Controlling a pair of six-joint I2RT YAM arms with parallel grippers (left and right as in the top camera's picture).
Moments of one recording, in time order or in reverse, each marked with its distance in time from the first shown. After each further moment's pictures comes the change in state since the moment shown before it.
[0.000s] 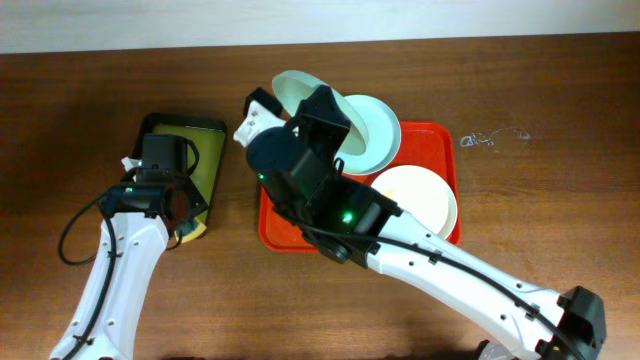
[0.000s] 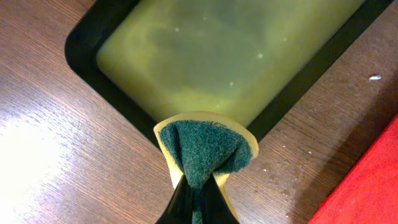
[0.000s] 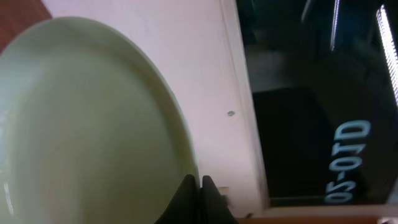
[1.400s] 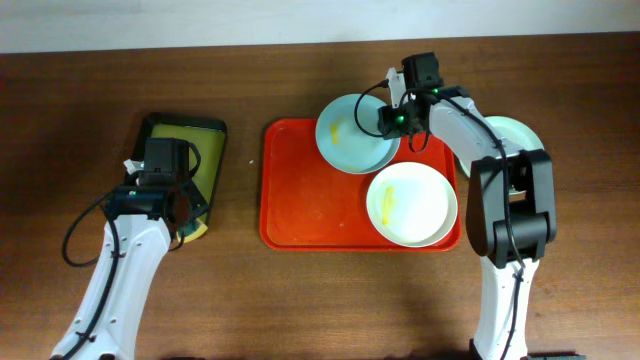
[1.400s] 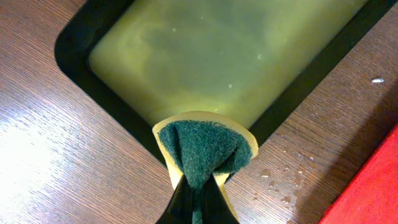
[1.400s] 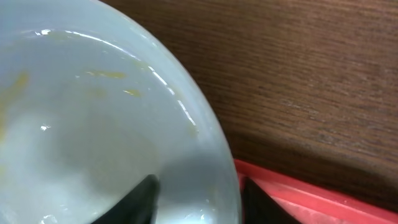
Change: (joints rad) left arm 0.000 0.001 -0.040 0.056 0.000 0.000; right arm -0.789 0.612 0.167 -0.321 -1.263 0.966
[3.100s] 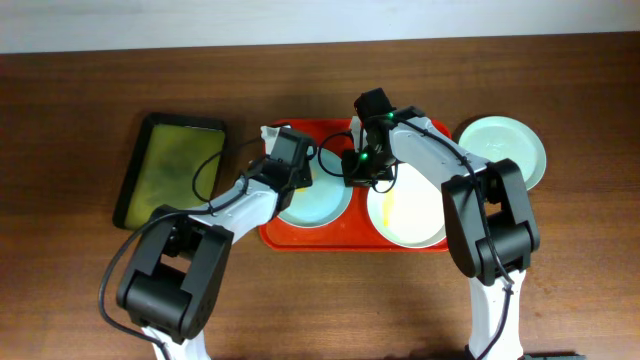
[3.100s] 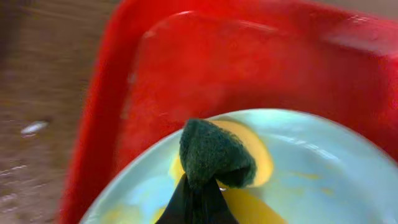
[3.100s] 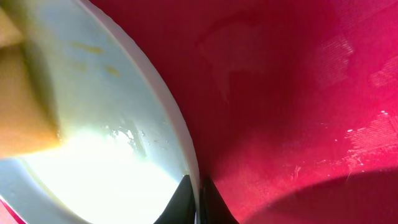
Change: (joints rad) left arm -0.422 0.549 0.068 0.752 0.024 0.046; right arm 0.194 -0.063 -0.124 -0.261 -0.195 0.286
